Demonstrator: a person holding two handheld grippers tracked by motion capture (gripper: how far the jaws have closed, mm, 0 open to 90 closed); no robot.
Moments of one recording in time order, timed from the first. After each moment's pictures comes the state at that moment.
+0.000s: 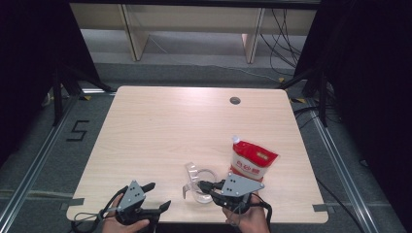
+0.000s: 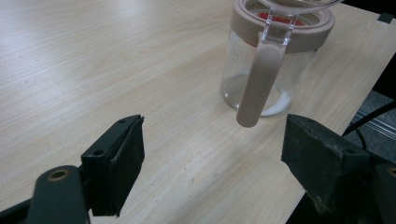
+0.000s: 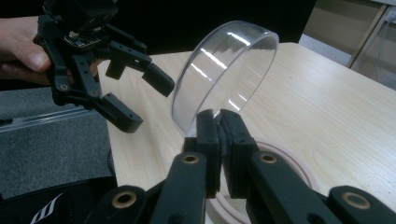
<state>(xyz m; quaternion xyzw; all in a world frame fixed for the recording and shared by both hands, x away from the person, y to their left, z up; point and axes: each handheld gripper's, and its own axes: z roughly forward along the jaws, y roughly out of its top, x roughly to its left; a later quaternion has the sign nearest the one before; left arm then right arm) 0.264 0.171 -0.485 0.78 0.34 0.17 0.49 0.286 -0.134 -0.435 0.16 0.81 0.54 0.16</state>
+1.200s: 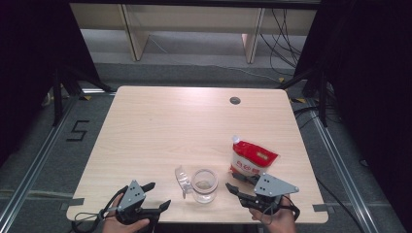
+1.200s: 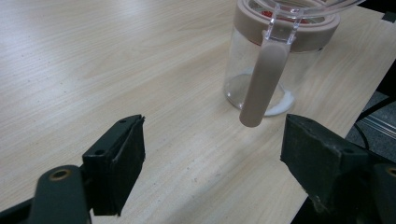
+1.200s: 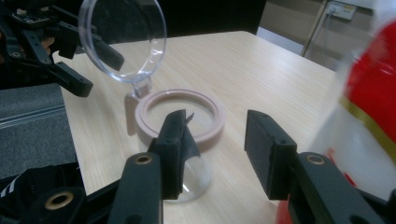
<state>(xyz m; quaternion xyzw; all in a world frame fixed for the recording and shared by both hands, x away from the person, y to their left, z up) 0.265 0.171 -0.487 0.78 0.34 0.17 0.49 0.284 -0.209 -0.439 0.21 0.79 0.53 0.21</state>
